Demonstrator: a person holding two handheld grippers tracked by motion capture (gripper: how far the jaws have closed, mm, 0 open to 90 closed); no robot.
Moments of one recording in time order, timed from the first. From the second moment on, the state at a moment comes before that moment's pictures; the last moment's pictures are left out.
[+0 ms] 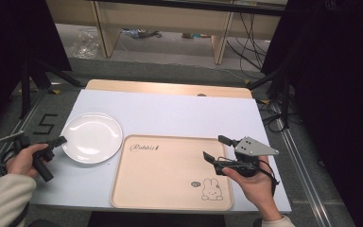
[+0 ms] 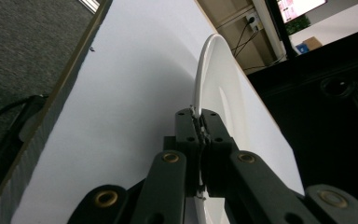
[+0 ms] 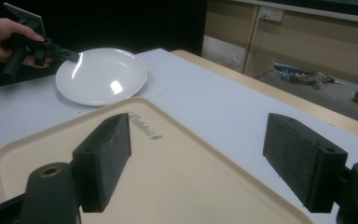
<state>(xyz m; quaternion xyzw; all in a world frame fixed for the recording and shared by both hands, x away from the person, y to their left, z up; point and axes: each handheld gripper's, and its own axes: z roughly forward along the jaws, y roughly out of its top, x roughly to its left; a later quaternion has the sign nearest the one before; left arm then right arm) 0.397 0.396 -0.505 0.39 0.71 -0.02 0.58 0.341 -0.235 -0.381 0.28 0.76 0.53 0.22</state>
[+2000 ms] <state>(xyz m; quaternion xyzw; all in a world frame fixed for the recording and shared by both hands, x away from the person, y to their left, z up) 0.388 0.380 -0.476 0.36 0.70 -0.03 0.62 0.341 -0.237 -0.378 0.28 0.76 0.54 0.23</state>
